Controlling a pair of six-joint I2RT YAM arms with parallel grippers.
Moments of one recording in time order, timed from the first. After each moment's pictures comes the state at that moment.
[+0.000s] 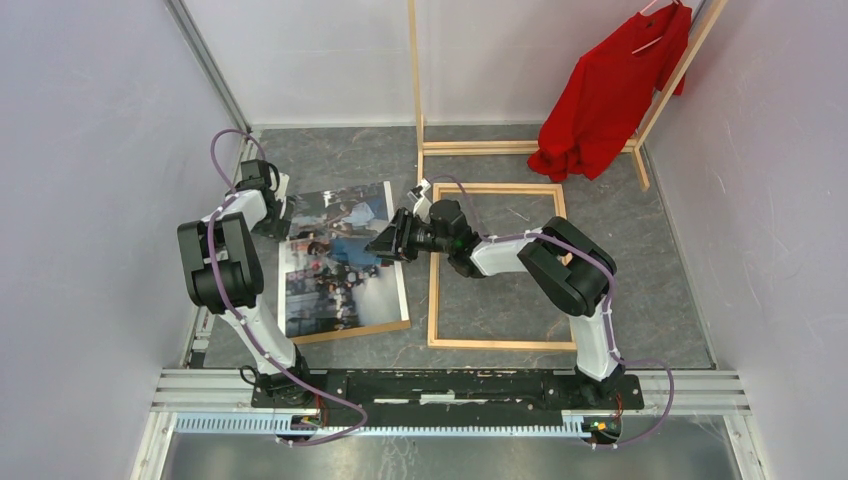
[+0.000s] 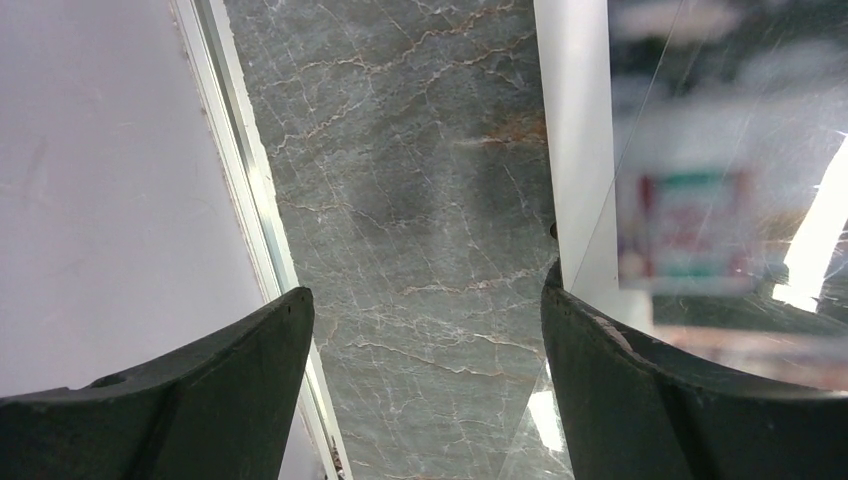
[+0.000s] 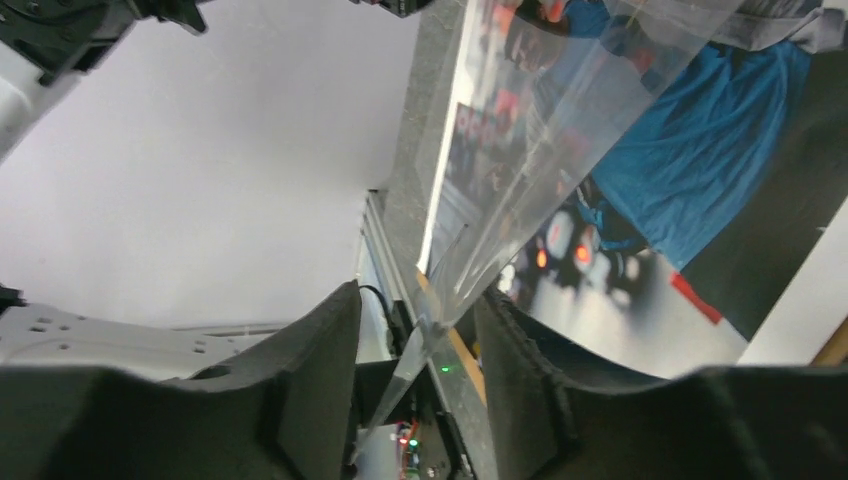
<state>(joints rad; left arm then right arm) 0.22 1.85 1.19 -0.43 -0.27 0.43 0.81 2.04 1.08 0.74 -0.49 1.15</state>
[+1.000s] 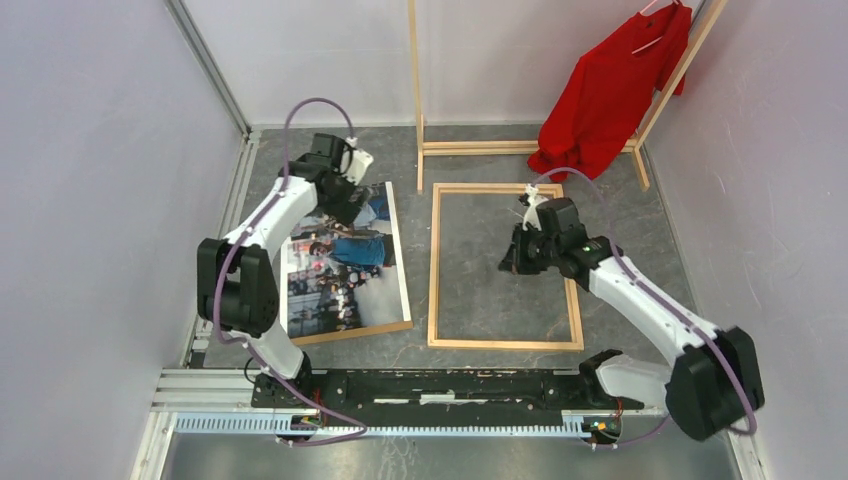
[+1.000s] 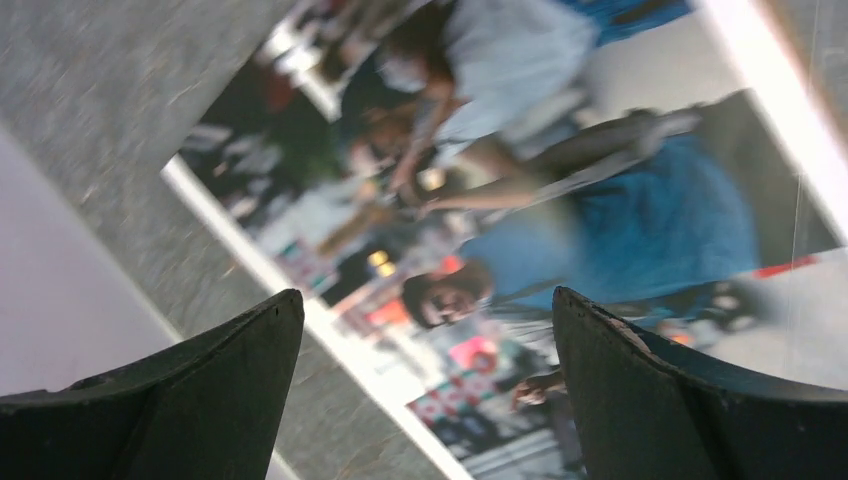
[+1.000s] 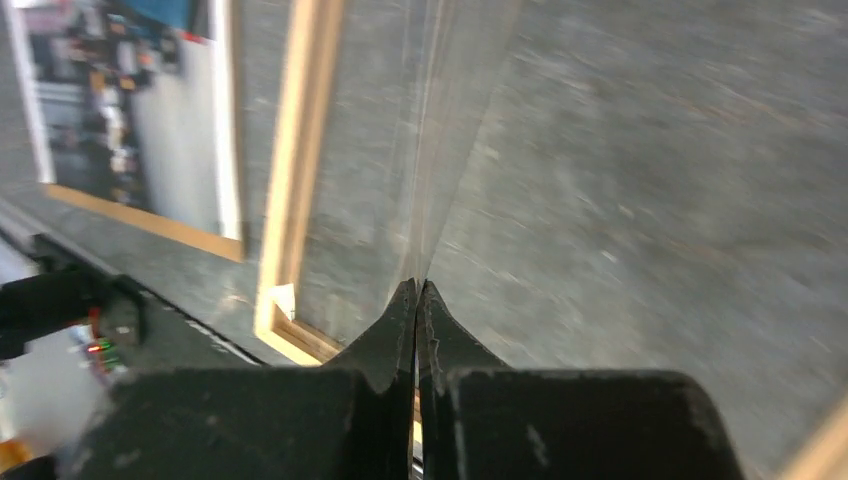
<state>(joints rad) -0.17 1.67 1.35 -0.71 -0.12 0.42 0.45 1.22 0.78 -0.36 -0.31 0.46</state>
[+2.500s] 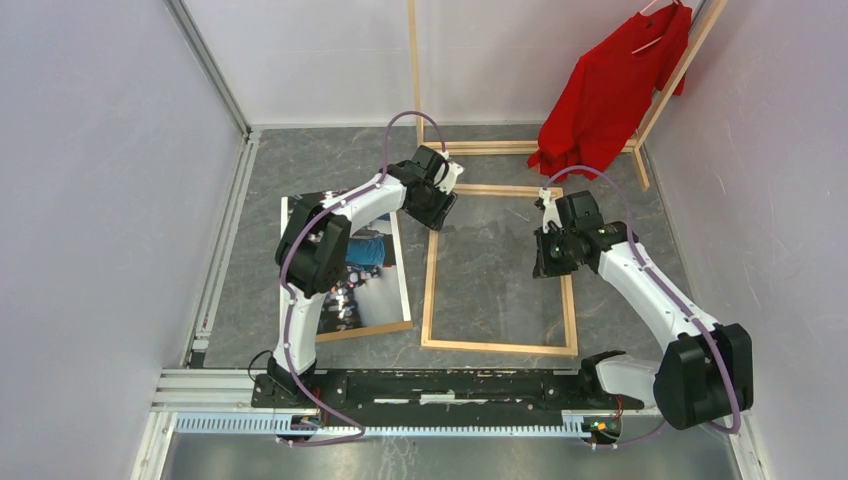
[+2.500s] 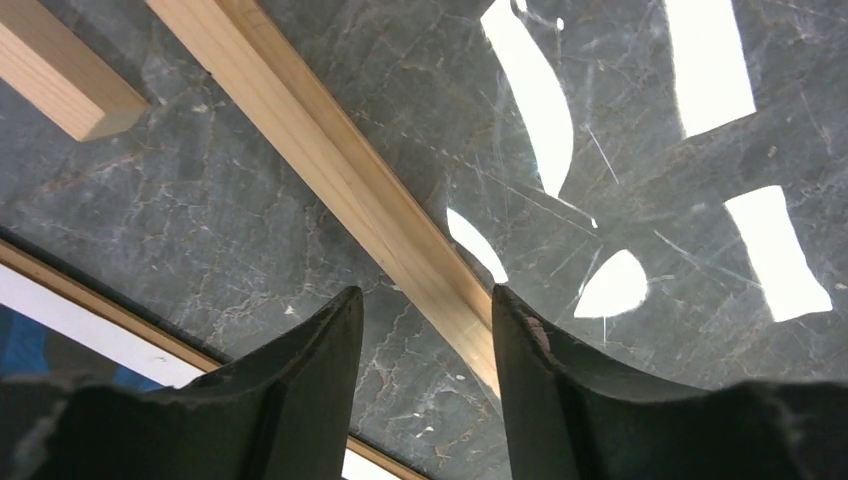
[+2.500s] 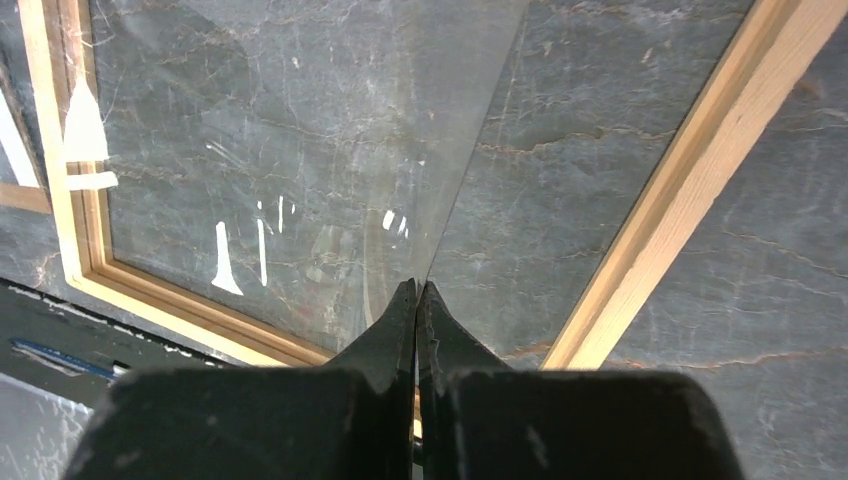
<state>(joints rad) -0.58 2.14 1.65 -0.57 0.11 0.09 0.27 1.22 0.88 -0.75 -0.19 0.14</state>
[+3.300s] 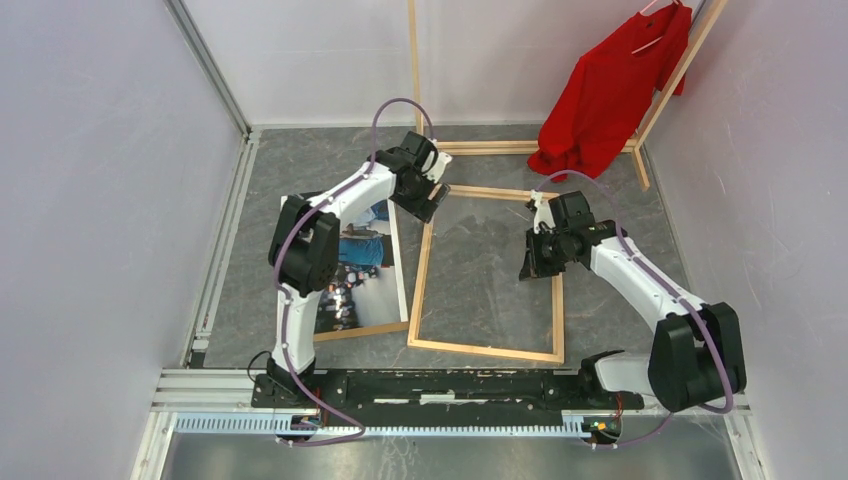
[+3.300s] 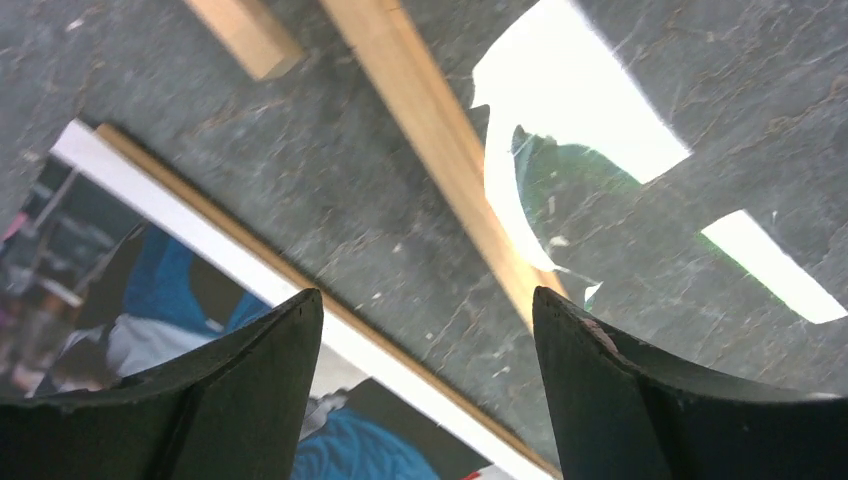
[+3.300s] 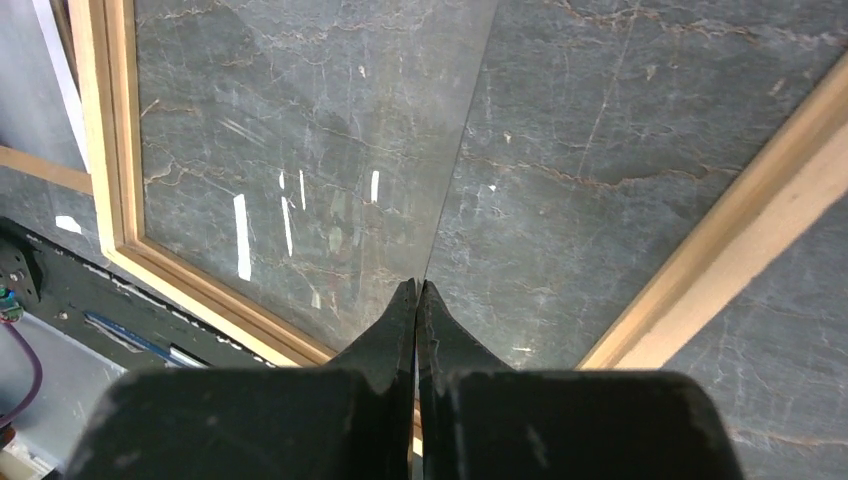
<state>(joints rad) -0.54 2.13 1.74 -0.69 0.04 0.14 0.27 1.29 0.84 -0.67 -0.33 0.18</state>
